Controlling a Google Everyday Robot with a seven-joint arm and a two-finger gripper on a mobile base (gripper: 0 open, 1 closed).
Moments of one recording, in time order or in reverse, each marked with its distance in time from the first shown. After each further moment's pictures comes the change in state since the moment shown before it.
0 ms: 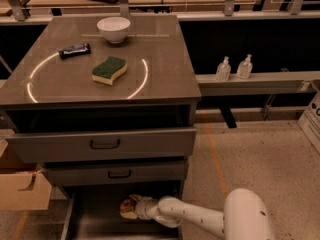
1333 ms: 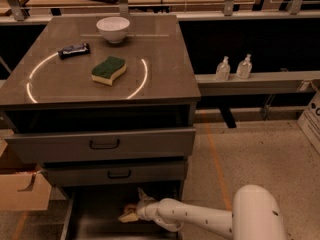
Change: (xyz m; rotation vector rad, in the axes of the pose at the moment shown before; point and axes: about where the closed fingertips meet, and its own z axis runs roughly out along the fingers) arm -0.021 0.002 -0.023 0.092 0.025 -0.006
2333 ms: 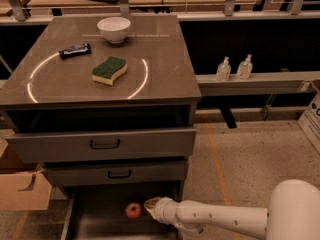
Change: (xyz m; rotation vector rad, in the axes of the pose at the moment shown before) arm -0.004 -0.014 -0.118 0.081 0.087 0.005
